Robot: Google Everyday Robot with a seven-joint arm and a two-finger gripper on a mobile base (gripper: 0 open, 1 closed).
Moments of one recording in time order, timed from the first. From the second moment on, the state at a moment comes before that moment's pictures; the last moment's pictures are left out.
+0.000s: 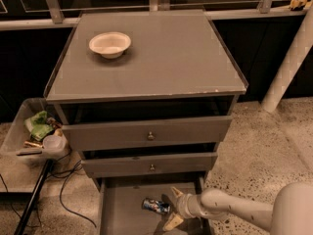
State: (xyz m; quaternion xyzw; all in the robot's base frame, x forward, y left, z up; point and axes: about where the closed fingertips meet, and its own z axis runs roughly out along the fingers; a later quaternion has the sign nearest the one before) arm 0.497 -0.078 0.219 -0.56 0.74 0.21 0.32
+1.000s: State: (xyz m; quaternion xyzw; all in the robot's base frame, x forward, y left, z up) arm 0.509 -0.076 0.157 -0.52 0.74 0.23 0.35
